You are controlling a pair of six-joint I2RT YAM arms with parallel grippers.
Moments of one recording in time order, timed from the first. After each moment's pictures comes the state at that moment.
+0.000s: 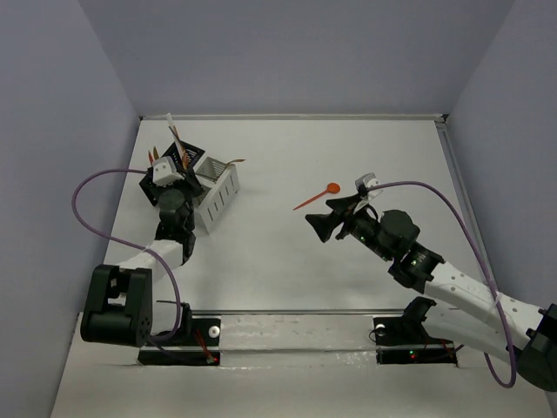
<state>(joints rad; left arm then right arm) -0.13 1.26 0.42 0.89 -0.28 -0.37 0.81 0.86 0.56 0.30 0.05 0.29</state>
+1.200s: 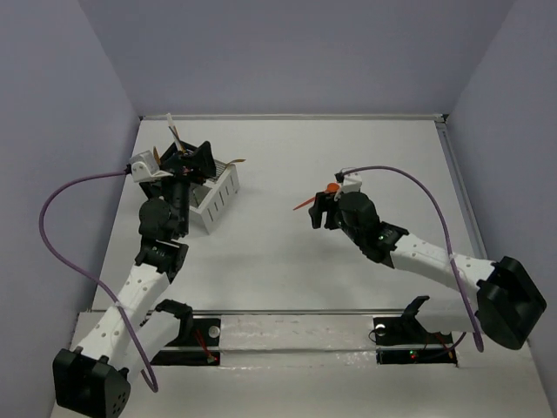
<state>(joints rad) -0.31 0.83 0.56 0.59 -0.33 -0.47 0.77 1.19 0.67 0.15 0.32 0.39</state>
